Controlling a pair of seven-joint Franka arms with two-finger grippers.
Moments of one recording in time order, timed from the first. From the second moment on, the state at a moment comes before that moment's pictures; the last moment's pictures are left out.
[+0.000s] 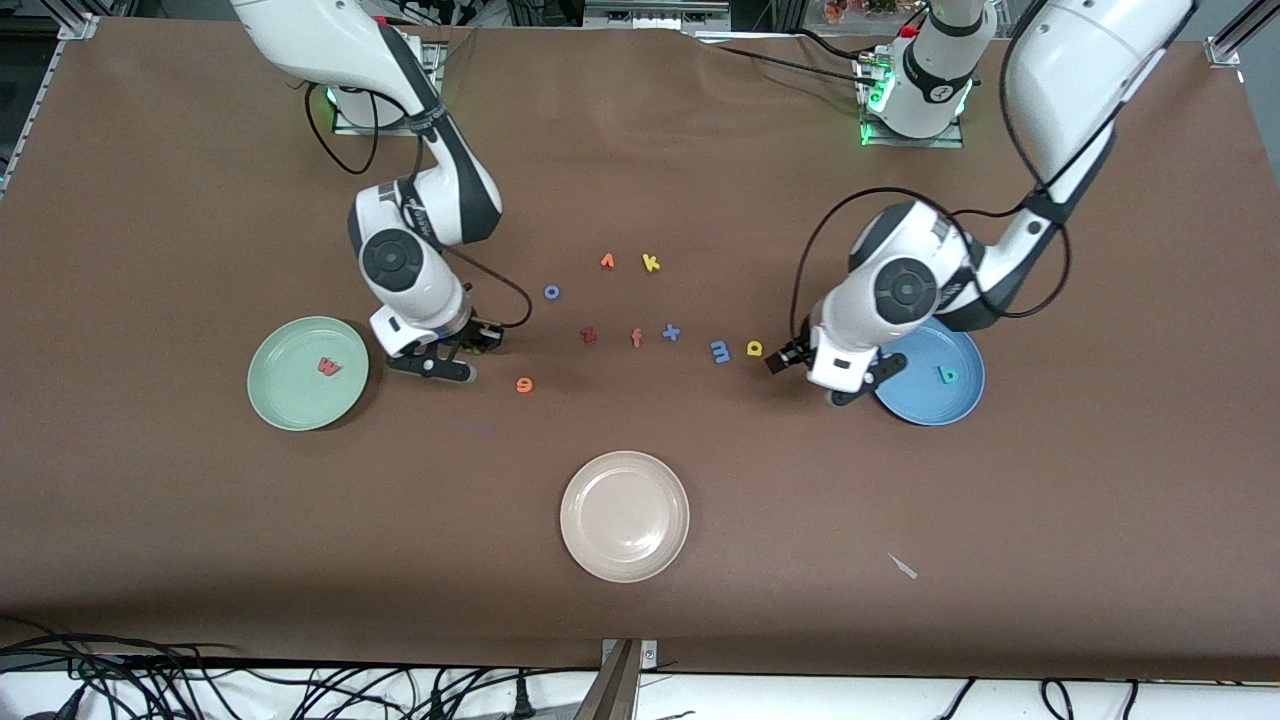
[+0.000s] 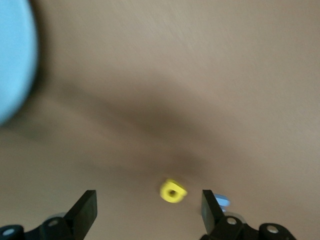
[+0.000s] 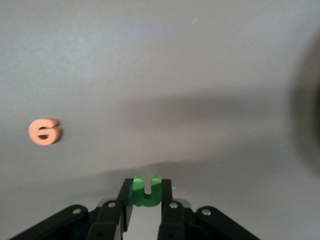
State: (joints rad) left arm 0.18 0.61 -0.68 -1.92 0.23 2.32 -1.20; right arm 0.62 0.45 -0.22 -2.02 0.14 2.37 0.44
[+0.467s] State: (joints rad) left arm 0.10 0.71 -0.64 -1.92 0.41 2.45 -1.47; right arm 0.61 0.41 -0.43 -2.01 0.14 2.26 0.00
